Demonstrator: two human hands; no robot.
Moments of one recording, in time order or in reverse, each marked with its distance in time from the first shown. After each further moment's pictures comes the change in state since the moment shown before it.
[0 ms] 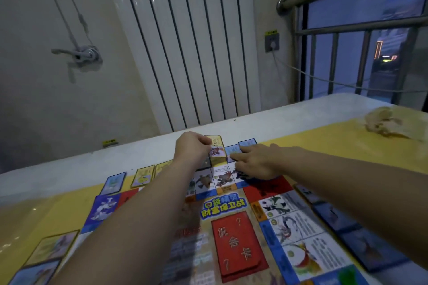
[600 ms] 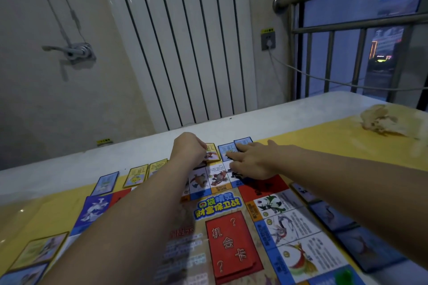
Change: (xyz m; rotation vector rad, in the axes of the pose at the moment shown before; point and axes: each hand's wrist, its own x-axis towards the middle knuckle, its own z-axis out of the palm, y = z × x) left_hand 0.007 -0.002 0.008 0.287 -0.049 0.016; right_hand -0.009 -0.003 -0.004 -0.061 0.016 0.014
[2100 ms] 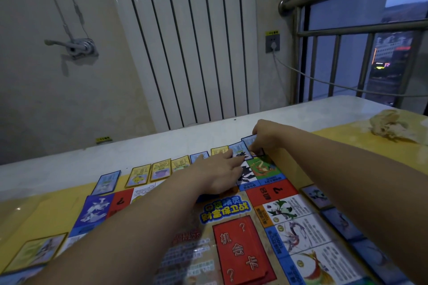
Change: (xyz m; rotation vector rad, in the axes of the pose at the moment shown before) left_hand -0.037 0.009 0.005 0.526 -0.535 0.450; right_hand 0.050 0.030 -0.029 0.372 0.207 0.208
